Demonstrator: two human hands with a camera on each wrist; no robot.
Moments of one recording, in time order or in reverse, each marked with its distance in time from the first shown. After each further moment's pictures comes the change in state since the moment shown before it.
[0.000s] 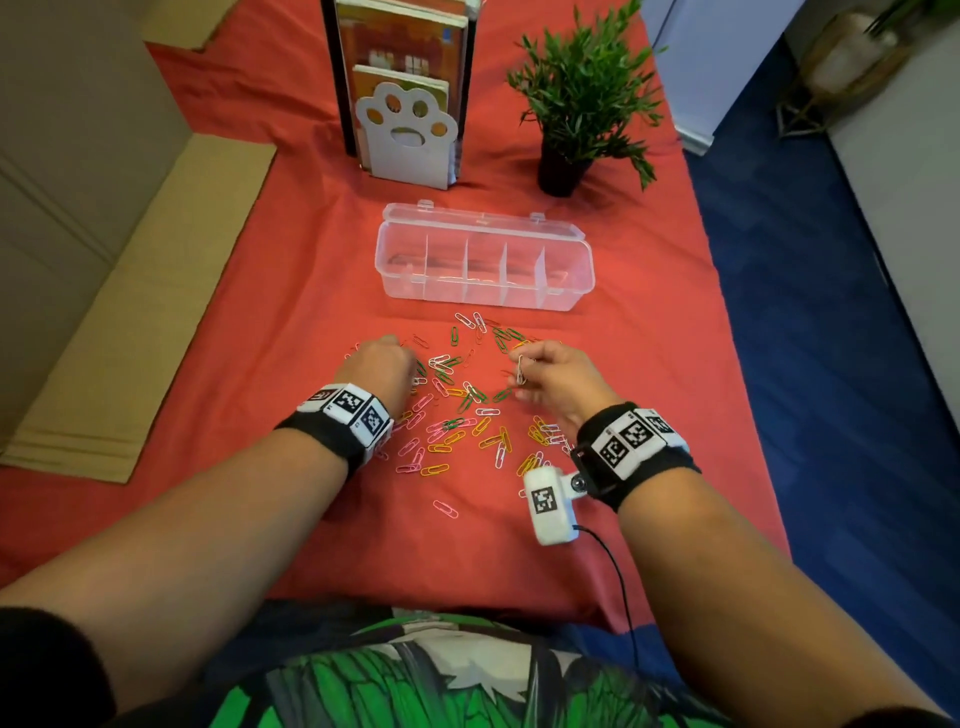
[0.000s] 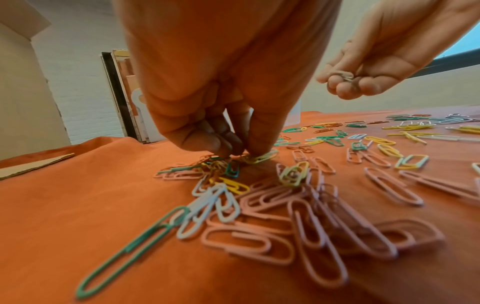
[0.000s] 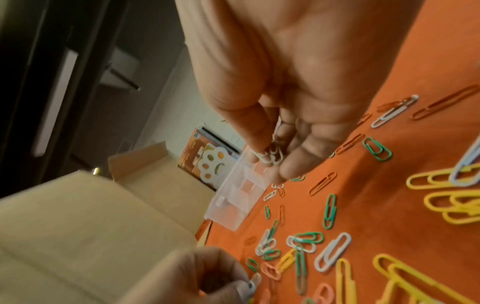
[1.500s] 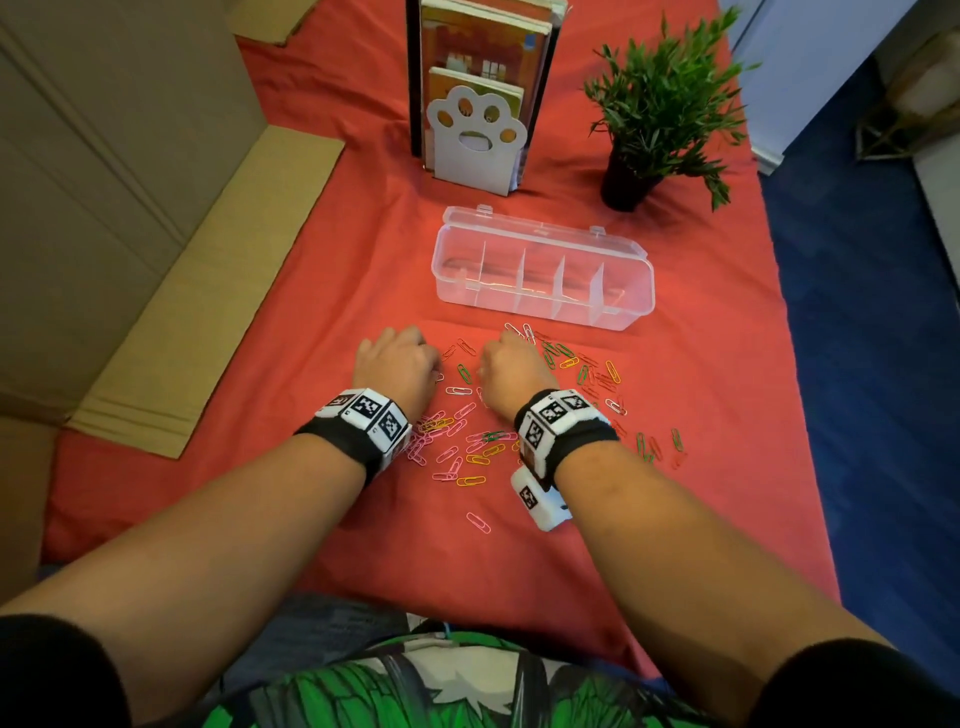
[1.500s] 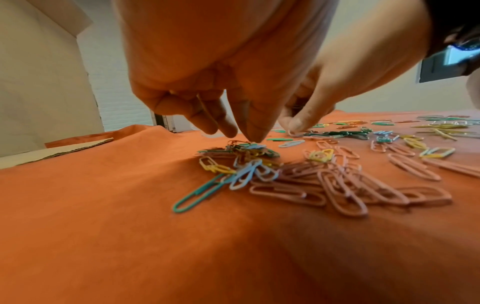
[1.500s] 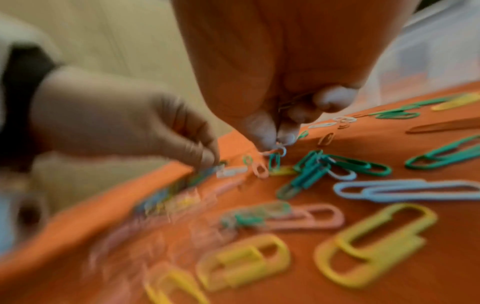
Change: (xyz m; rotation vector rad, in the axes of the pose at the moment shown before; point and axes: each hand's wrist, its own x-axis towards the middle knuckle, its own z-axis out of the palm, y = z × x) left_hand -0.010 -0.020 -0.004 0.083 0.187 -0.093; right_hand 0.048 0.003 0.084 -1.244 -0.104 -0.473
